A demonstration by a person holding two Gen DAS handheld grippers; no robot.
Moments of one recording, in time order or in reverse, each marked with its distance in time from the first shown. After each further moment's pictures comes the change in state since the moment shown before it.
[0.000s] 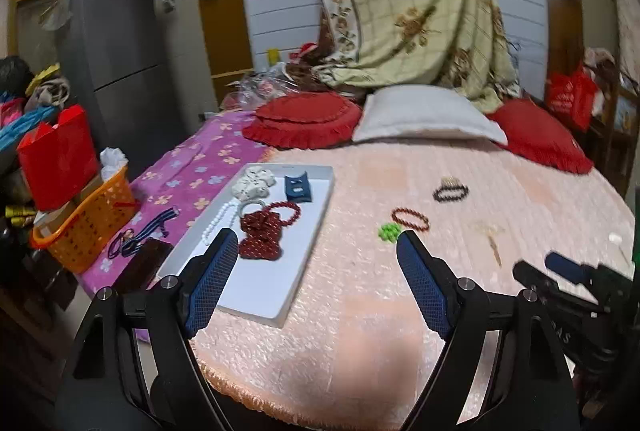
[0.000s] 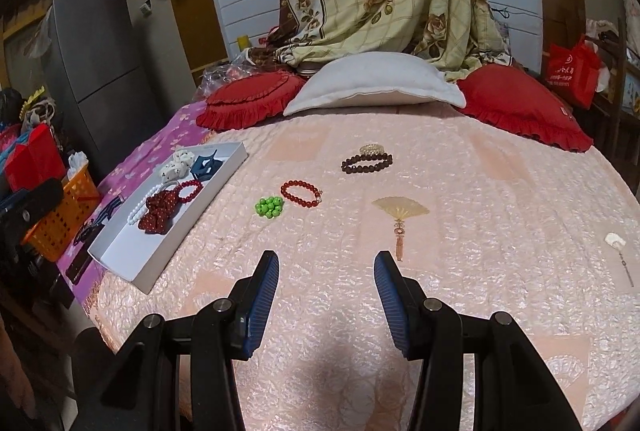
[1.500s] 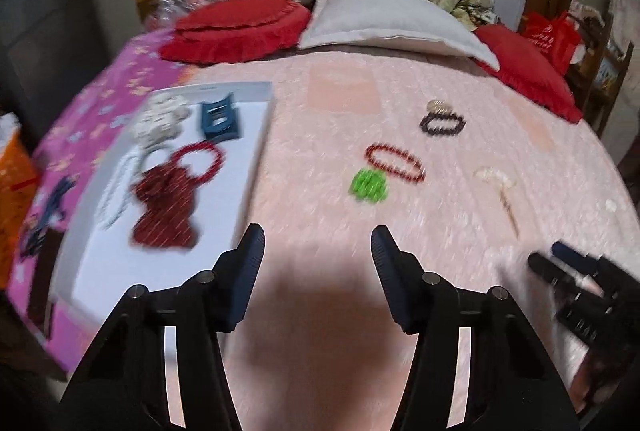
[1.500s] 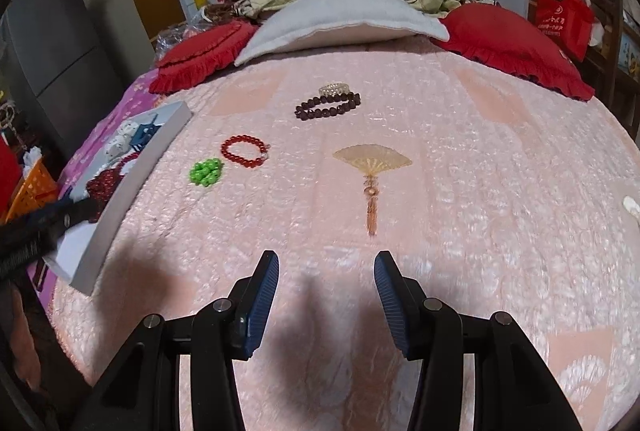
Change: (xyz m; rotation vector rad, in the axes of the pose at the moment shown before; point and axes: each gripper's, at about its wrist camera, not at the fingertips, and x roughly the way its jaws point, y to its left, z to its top) left arm 0.173 -0.019 0.010 0.030 0.336 -0.253; right arm 0.088 -0.041 -0.001 0.073 0.181 -0.066
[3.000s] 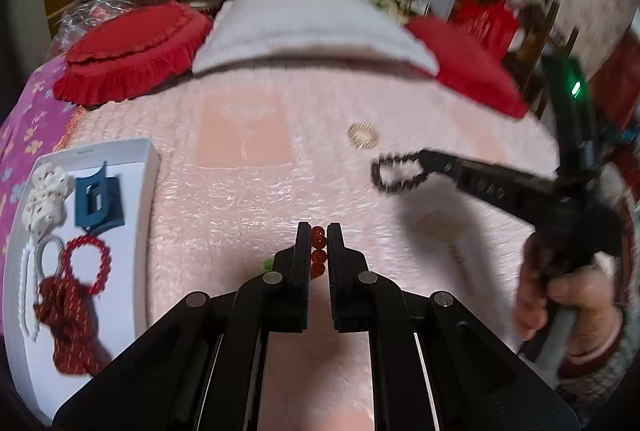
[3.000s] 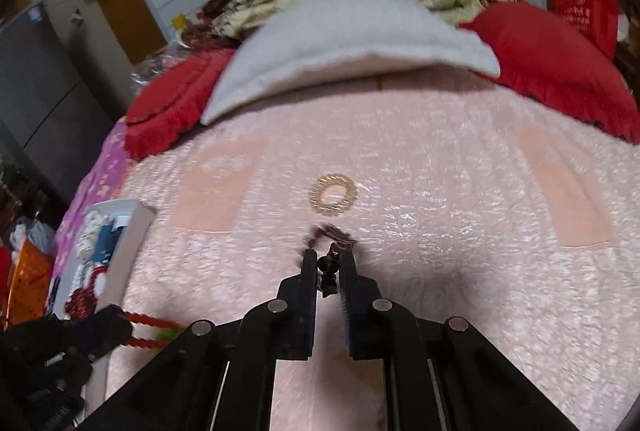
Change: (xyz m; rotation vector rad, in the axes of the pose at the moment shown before) left arm 0.045 -0.034 0.066 0.094 0.004 -0.265; right arm 0.098 -0.020 0.149 0.075 -0.012 0.081
